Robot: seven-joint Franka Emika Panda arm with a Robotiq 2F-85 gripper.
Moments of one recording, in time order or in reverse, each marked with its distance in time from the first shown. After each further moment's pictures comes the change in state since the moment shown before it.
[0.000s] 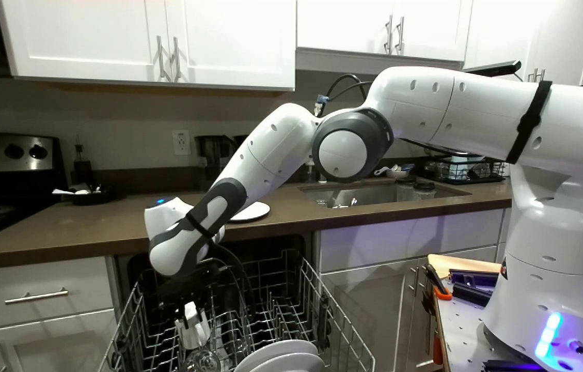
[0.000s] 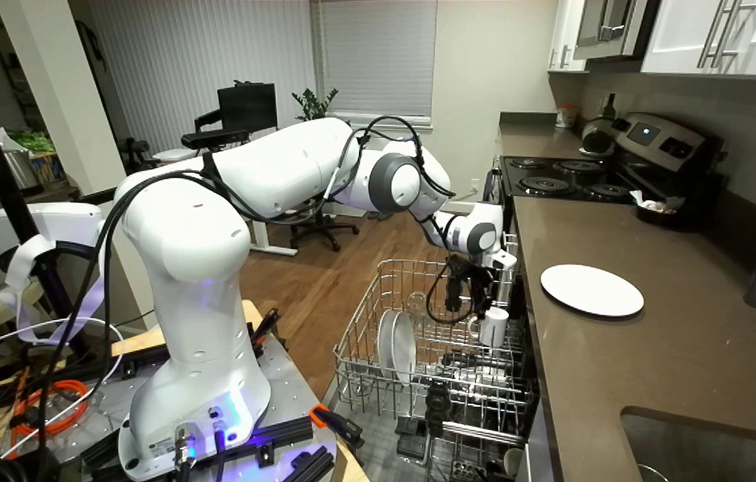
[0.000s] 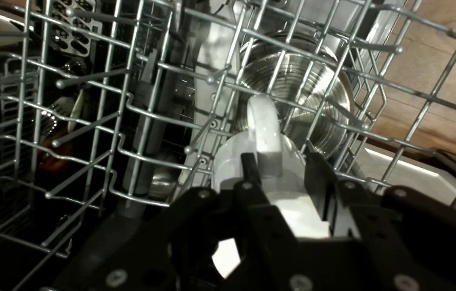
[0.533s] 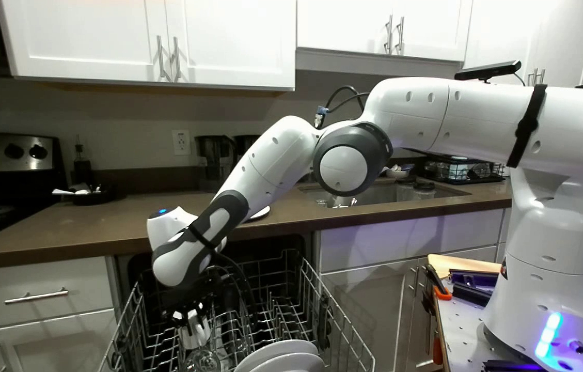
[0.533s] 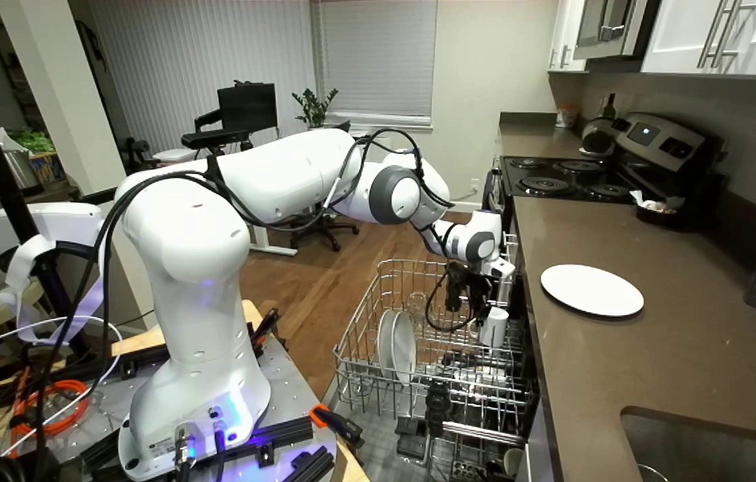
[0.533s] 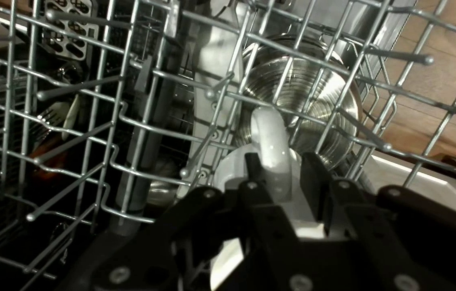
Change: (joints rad) arm -0.005 0.065 0.000 0.060 0.000 -0.002 0.000
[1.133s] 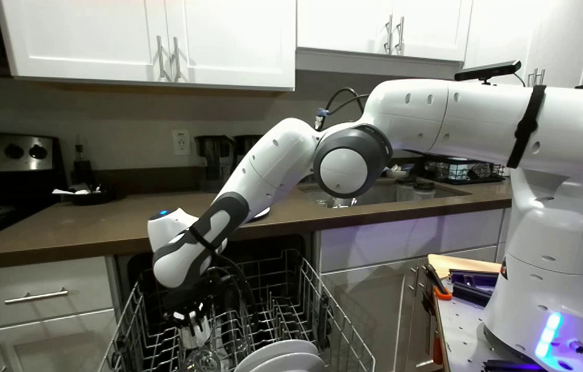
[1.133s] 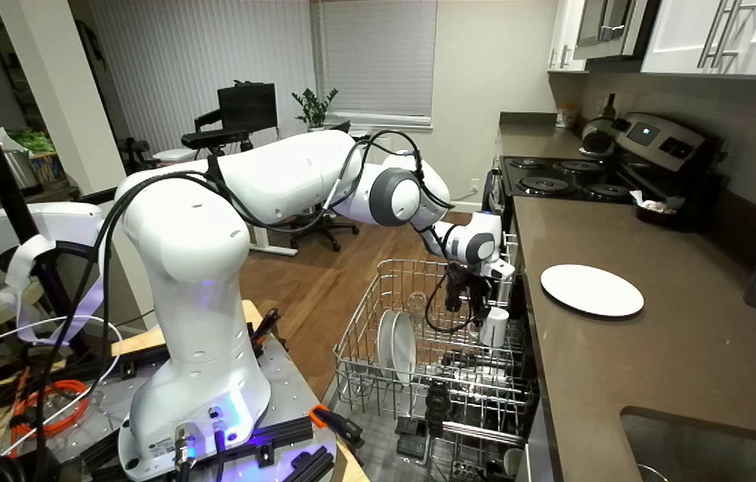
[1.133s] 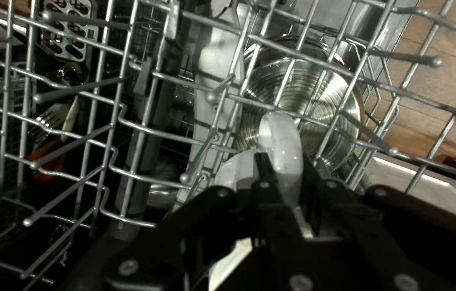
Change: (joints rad) arm -0.002 0.009 0.001 0.008 0.000 -0.001 0.000
